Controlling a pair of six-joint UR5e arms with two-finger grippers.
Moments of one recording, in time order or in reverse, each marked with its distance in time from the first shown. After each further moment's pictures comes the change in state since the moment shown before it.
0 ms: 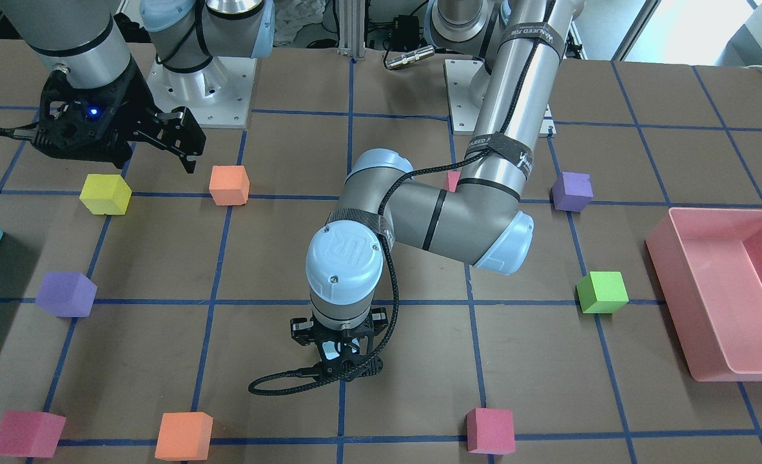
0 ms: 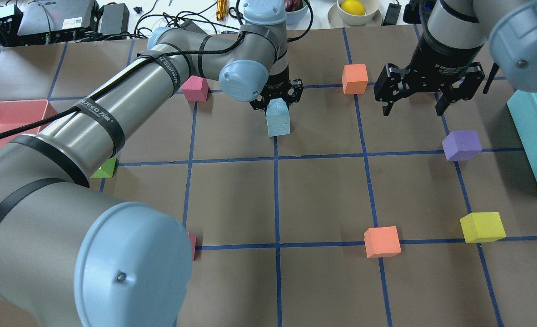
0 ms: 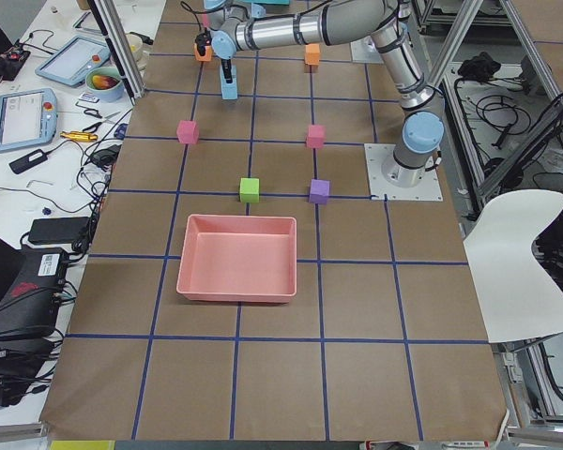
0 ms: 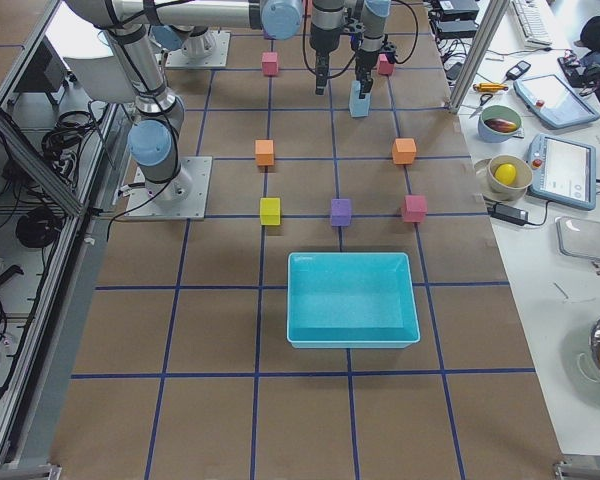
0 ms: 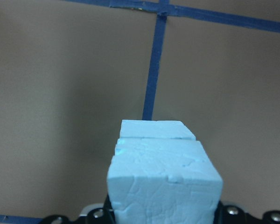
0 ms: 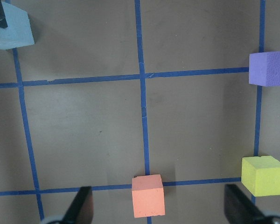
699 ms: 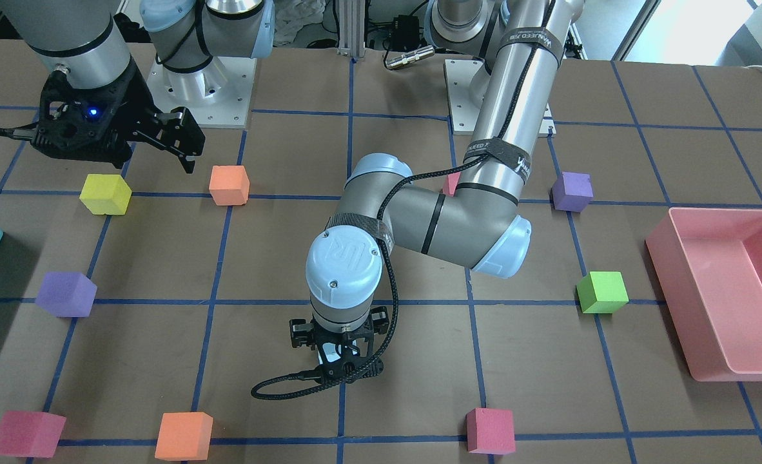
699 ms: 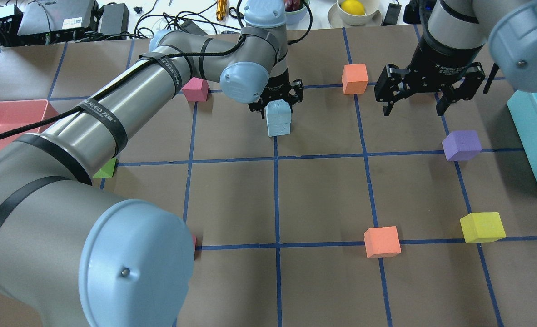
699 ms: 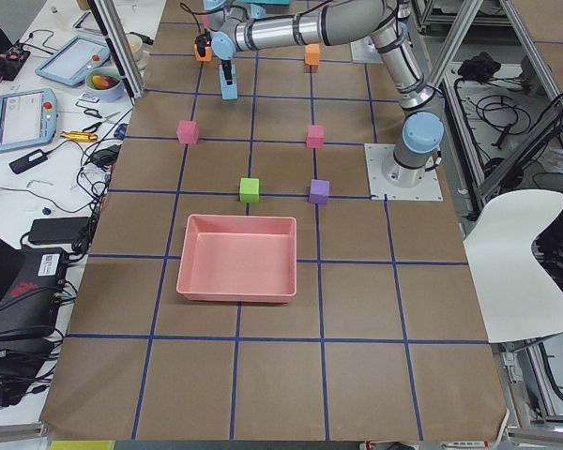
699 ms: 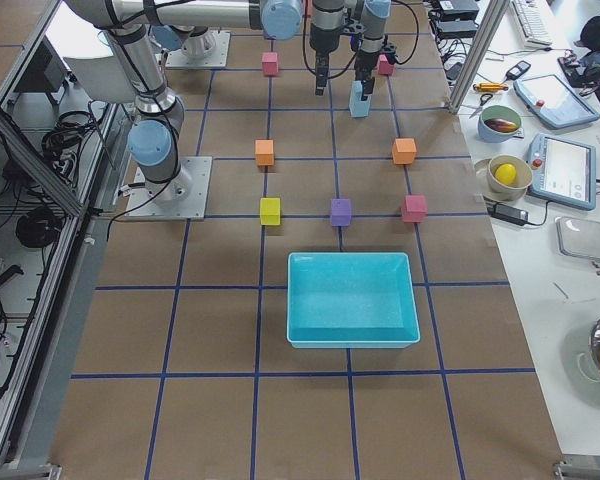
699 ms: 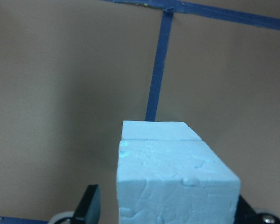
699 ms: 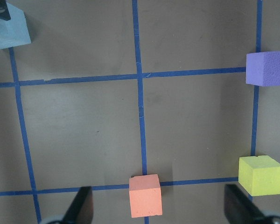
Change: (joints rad) left arm 0.003 0.008 0.005 -0.001 -0.010 -0.031; right arm 0.000 0.000 0.001 0.000 -0.009 -0.001
